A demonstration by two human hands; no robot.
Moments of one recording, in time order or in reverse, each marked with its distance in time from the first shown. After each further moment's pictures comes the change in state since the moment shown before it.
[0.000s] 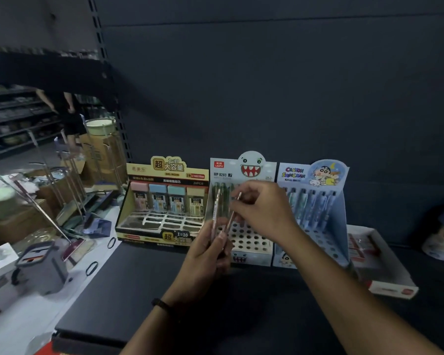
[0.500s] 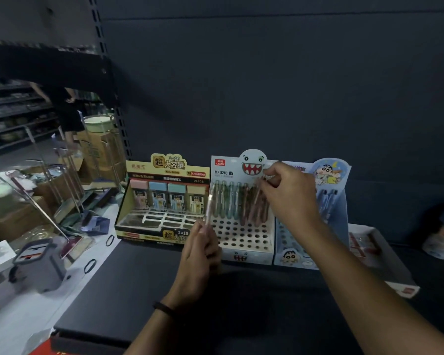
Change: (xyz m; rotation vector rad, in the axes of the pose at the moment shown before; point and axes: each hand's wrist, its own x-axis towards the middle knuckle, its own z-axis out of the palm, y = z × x) left_hand -0.009 0.004 -0.002 0.066 0.178 0.067; right_hand 0.023 0.023 -0.023 -0.311 0.342 -0.098
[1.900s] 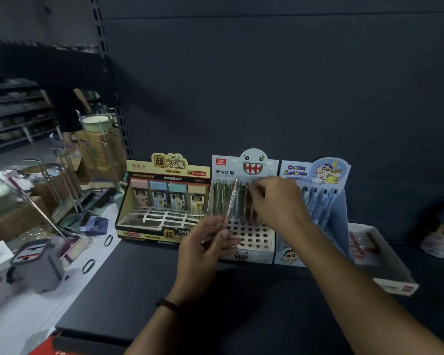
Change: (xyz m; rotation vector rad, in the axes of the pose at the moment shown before) left_hand 0.003 -0.006 0.001 0.184 0.040 0.127; right_hand -0.009 -0.011 0.011 -0.224 -0.198 -0.014
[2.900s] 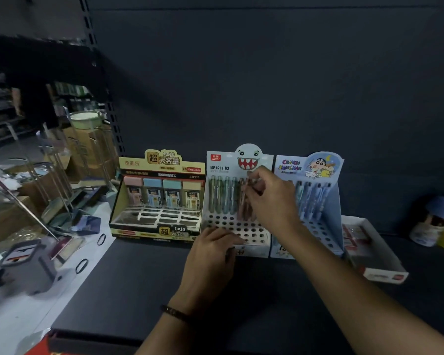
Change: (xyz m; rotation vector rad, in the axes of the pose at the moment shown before) left_hand 0.002 -0.019 0.005 0.958 -0.151 0.457; right_hand -0.009 0.007 0.019 0.313 0.110 0.015
